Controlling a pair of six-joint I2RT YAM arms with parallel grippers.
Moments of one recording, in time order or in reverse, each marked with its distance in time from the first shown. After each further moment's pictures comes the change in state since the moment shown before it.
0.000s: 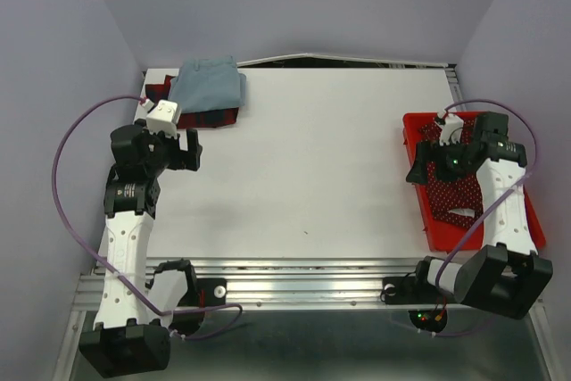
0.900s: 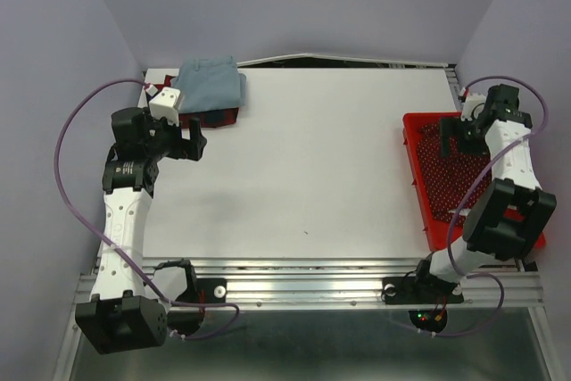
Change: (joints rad) left arm 0.000 0.147 0.119 -0.050 0.079 -0.002; right arm -0.072 0.346 0.246 0.156 0.376 0.016
